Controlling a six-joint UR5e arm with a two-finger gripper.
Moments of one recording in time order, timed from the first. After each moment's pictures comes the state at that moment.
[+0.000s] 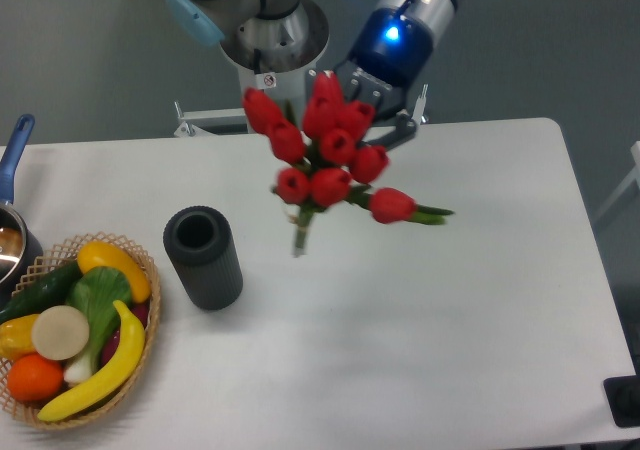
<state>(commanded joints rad) 2.82 -1.60 -1.84 -0.70 0.54 0.89</state>
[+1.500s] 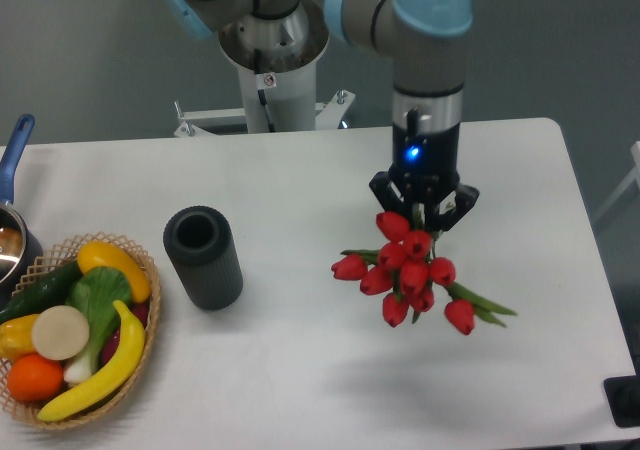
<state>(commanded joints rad) 2.56 -1.77 -1.74 -0.84 1.49 1.02</state>
